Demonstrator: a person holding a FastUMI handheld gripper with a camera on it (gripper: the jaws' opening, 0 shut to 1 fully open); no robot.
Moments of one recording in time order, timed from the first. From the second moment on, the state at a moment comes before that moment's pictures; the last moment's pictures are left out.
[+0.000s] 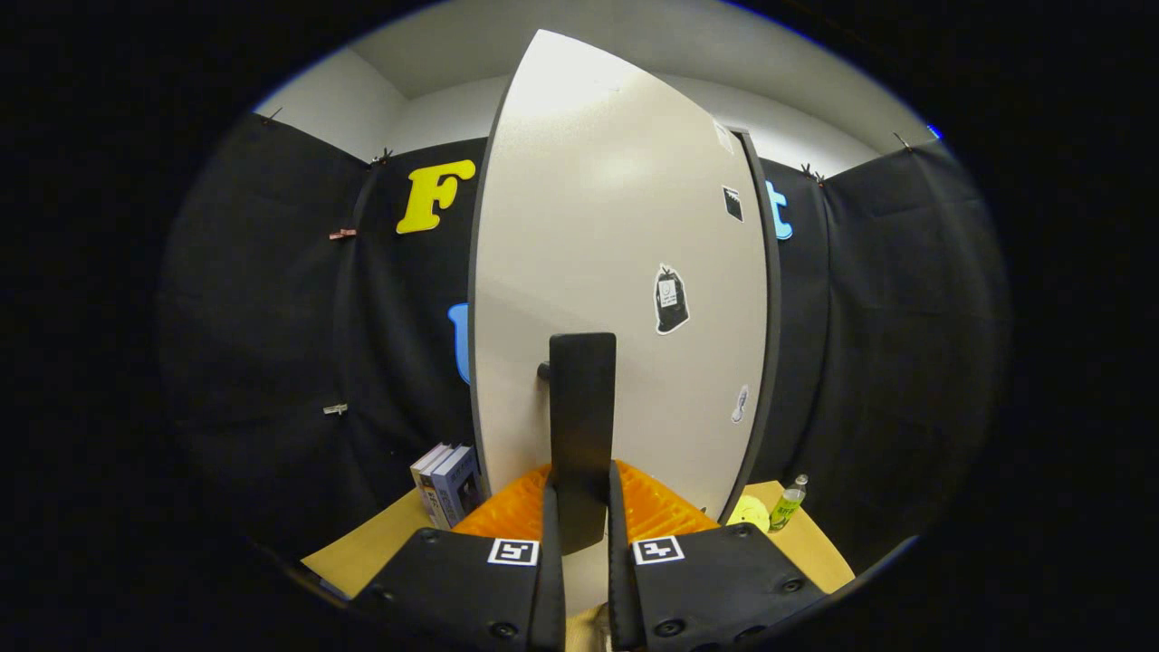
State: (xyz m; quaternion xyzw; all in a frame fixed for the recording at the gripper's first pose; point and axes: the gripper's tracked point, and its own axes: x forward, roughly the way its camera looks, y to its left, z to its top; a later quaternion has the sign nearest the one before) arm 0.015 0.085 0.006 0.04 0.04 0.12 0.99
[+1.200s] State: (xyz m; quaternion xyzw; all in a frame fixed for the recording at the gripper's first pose) arm -0.018 -0.108 0.005 0.02 0.03 0.02 1.00
